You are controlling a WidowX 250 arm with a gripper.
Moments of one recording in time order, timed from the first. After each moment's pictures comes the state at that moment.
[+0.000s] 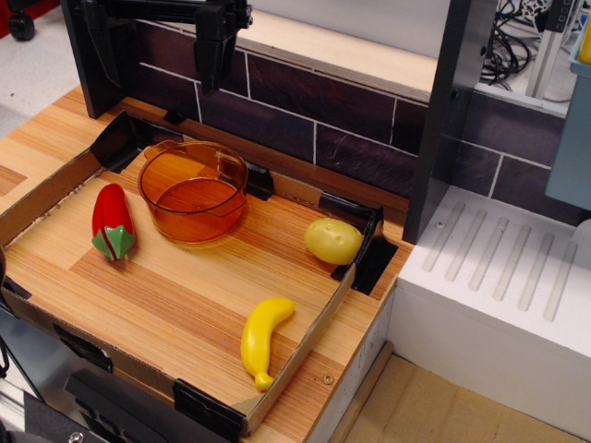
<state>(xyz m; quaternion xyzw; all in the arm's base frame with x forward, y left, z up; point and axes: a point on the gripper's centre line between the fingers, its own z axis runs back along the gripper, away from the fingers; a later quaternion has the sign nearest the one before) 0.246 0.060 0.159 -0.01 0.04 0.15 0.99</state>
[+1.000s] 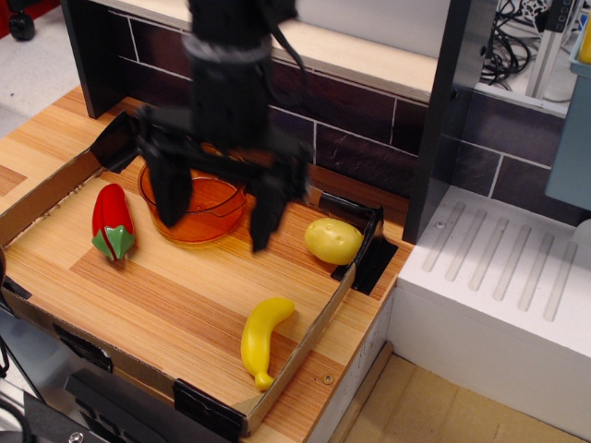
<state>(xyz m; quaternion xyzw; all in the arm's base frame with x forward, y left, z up) 0.207 -0.006 0.090 0.02 0.08 0.08 0.99</state>
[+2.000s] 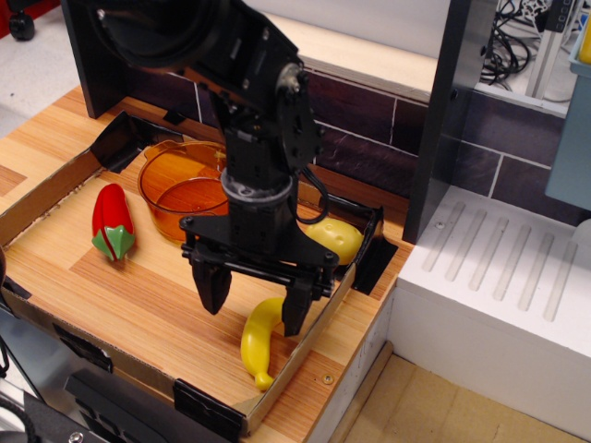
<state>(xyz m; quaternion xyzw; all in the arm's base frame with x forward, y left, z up) 0.210 -0.017 0.019 0.01 0.03 0.09 1.00</state>
